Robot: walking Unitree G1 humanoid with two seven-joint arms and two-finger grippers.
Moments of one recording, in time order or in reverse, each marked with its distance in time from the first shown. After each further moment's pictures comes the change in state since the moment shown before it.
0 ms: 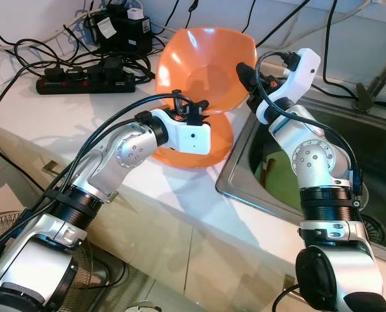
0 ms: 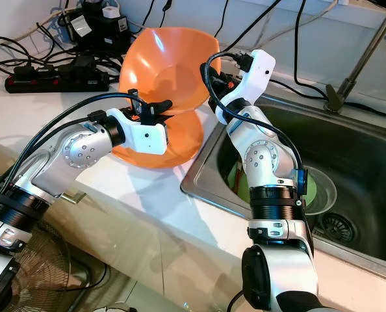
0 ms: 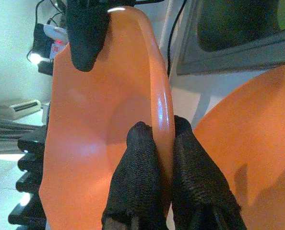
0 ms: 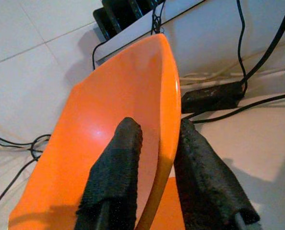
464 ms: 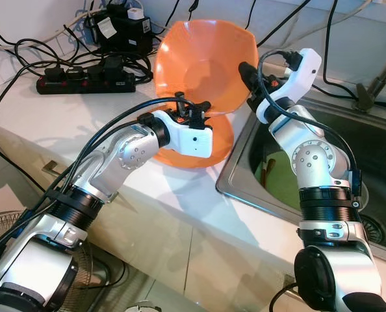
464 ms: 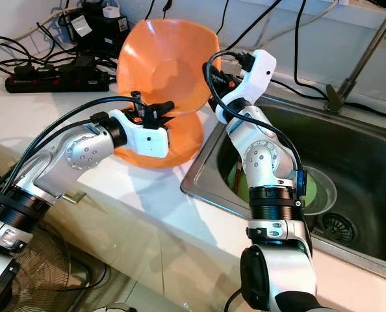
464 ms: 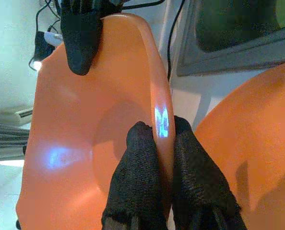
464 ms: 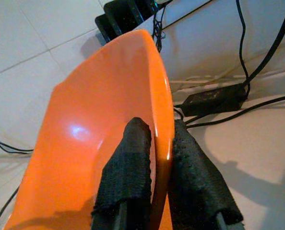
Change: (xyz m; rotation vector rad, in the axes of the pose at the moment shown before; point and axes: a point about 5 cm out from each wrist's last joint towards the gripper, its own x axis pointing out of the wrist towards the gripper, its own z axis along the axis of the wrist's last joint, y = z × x) left arm 0.001 -0.002 0.002 0.041 -0.008 0.000; right arm 0.000 0.002 0.000 0.019 -0.011 0.006
